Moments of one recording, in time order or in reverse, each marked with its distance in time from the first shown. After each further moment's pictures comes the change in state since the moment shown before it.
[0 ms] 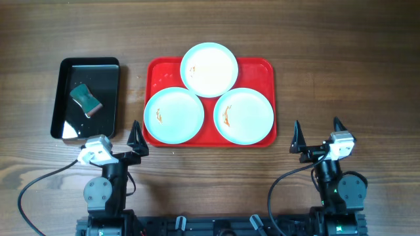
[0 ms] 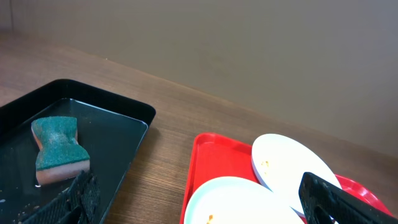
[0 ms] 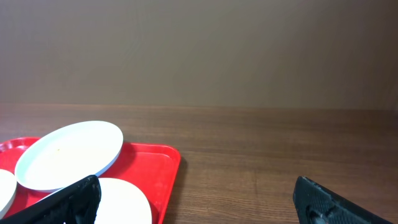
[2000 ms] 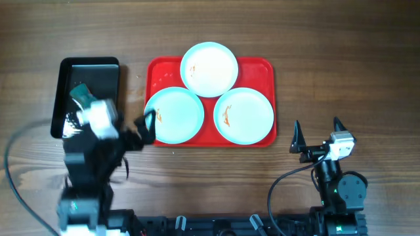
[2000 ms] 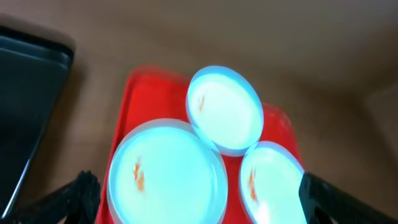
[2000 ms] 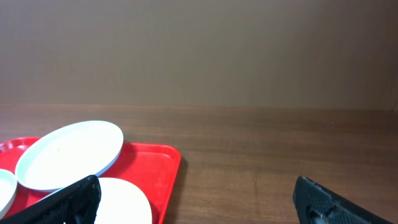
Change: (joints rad) left arm 0.000 0.659 0.619 -0.402 0.322 -0.036; right arm 0.000 0.000 0.000 -0.001 0.000 0.000
